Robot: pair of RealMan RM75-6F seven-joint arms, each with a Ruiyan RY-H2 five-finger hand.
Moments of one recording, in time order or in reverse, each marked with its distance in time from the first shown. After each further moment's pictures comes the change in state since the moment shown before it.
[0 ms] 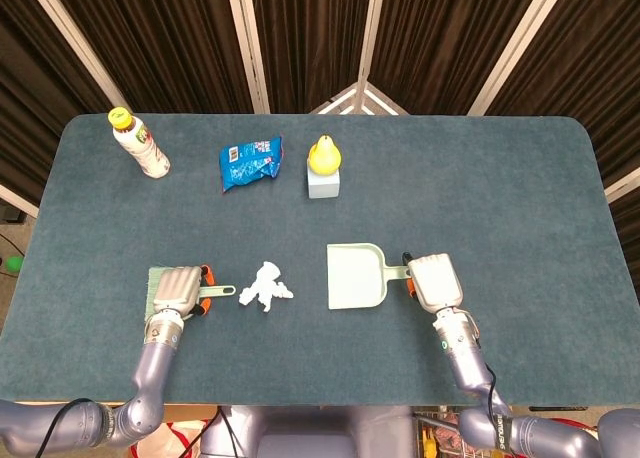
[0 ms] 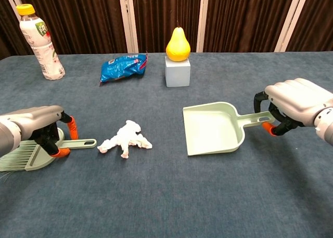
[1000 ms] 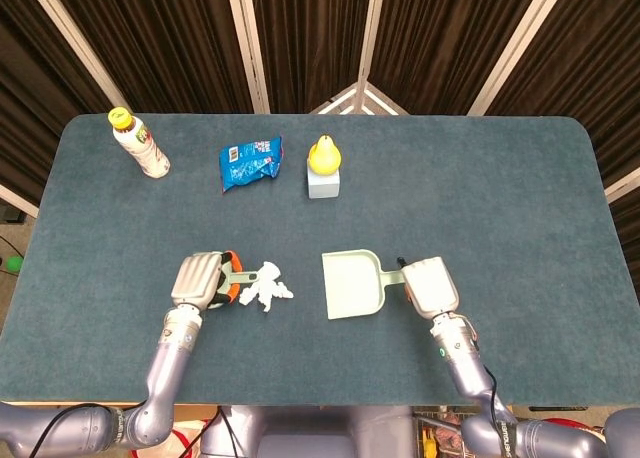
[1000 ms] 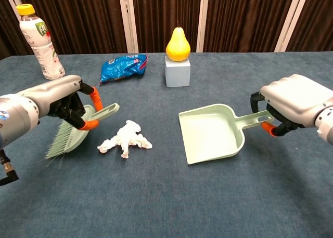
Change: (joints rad) left arm 0.014 -0.033 -0.070 -0.097 0.217 0.068 -0.158; right arm 0.002 0.038 -0.033 -0.086 -0.037 0.030 -0.128
